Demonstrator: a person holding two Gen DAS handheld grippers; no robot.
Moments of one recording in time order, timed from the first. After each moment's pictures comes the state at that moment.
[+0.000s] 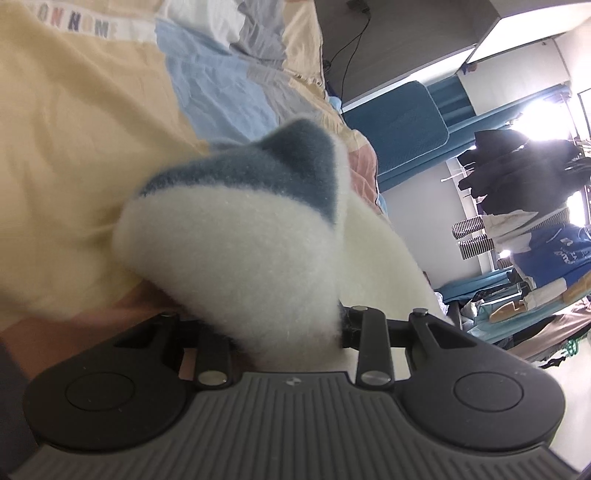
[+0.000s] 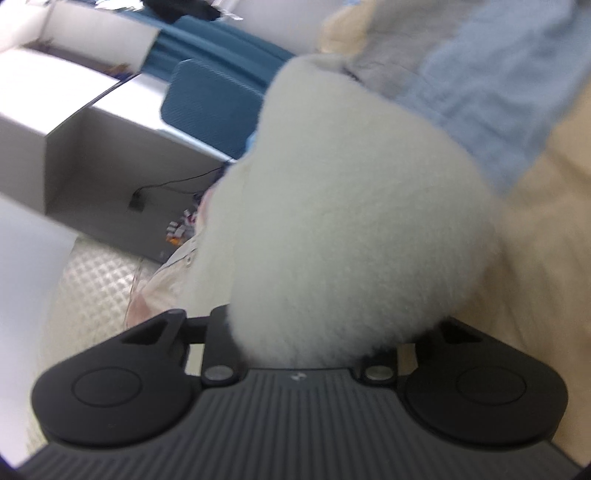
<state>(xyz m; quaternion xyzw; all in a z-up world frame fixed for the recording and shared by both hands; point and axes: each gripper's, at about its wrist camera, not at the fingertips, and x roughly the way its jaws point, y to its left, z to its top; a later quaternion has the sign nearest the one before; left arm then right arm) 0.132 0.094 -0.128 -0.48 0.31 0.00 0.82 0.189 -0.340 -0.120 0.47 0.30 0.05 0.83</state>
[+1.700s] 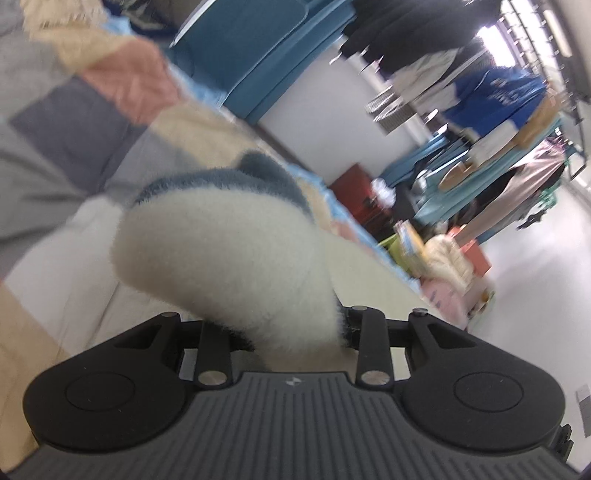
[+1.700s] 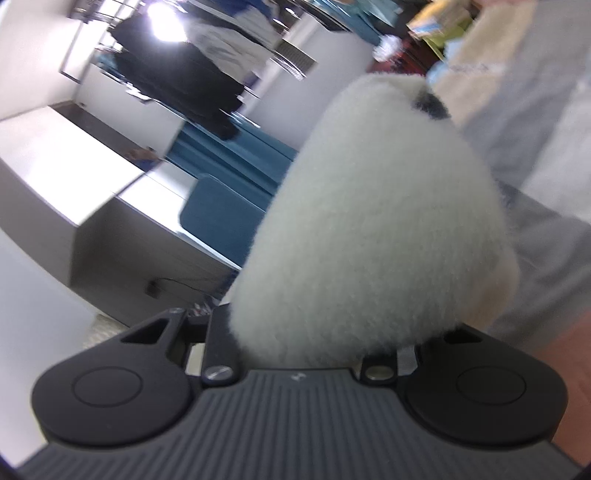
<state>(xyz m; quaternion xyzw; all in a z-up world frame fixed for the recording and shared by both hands) 0.276 -0.209 -0.044 -0.33 0.37 -0.17 0.85 0.206 -0.619 -0.069 0.46 0.20 0.00 0.86</state>
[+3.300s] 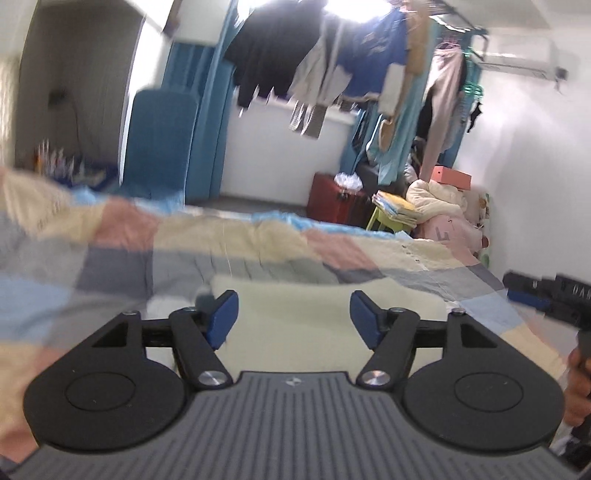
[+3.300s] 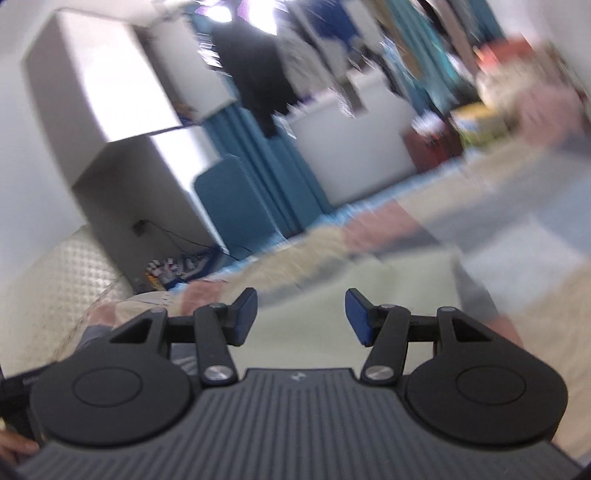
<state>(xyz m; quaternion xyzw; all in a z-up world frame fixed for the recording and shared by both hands) 0.049 -0.171 0.101 -0.06 0.24 -0.23 0.94 0.019 -0.532 0.071 0.22 0.16 0.01 0.96</state>
